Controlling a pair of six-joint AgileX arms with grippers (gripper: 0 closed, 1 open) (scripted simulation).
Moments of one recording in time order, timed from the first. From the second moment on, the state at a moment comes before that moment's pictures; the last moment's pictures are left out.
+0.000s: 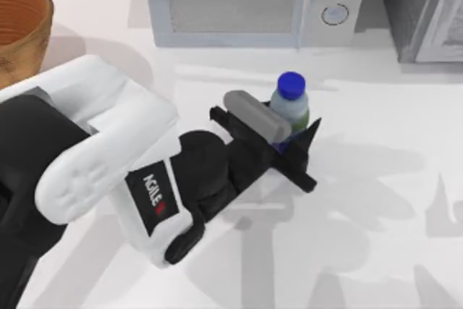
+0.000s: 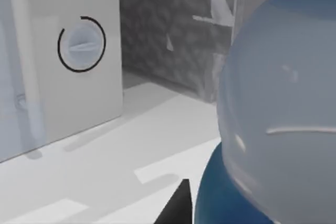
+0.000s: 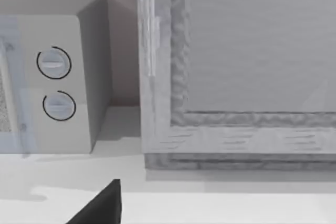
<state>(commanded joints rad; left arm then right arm) -0.72 2.39 0.89 1.50 0.11 0.00 0.00 0.00 0.00 0.00 0.00 0.00</state>
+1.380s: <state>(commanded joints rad) -0.37 2.13 1.32 0.81 0.89 0.04 0.00 0.00 0.00 0.00 0.00 0.00</state>
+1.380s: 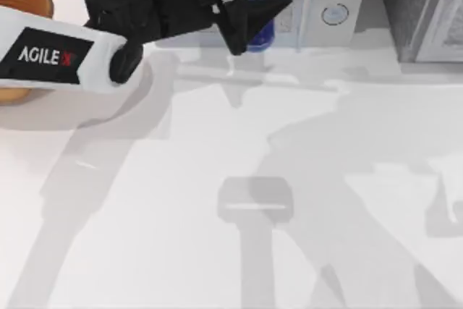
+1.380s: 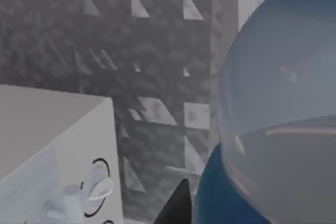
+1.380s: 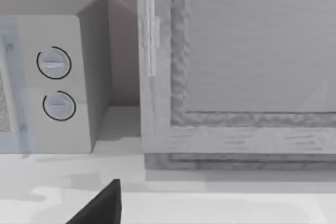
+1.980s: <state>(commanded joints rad) 0.43 2.01 1.53 0.42 1.34 0.09 0.00 0.00 0.00 0.00 0.00 0.00</state>
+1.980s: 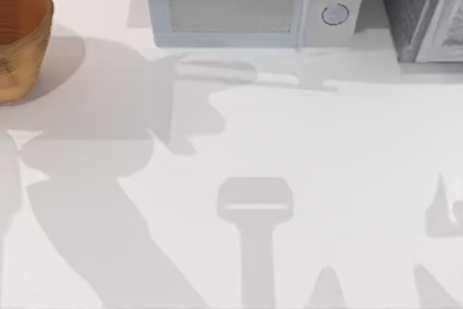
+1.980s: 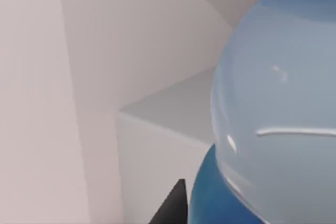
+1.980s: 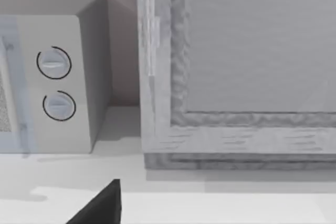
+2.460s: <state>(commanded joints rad) 0.57 2.00 1.54 0.39 1.38 0.10 0.00 0.00 0.00 0.00 0.00 0.00</state>
